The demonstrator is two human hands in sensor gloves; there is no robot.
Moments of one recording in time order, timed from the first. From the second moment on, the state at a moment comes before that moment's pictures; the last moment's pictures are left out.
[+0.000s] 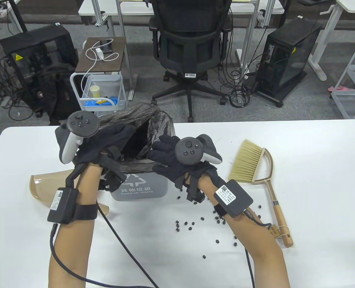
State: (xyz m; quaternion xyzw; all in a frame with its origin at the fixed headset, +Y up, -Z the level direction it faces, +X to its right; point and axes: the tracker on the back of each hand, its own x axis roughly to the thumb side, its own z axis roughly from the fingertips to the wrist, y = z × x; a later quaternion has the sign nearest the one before) left_hand -0.253 -0.525 -0.456 -0.05 0.00 0.36 0.93; right_hand 0.008 -0.597 -0.453 0.40 0.01 0.88 0.26
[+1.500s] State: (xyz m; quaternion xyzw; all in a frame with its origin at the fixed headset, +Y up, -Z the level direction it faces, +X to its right) left_hand -0.340 -0.635 -0.363 -0.02 -0.03 0.46 0.89; right_hand 0.005 -0.611 -0.455 0.37 0.01 0.88 0.31
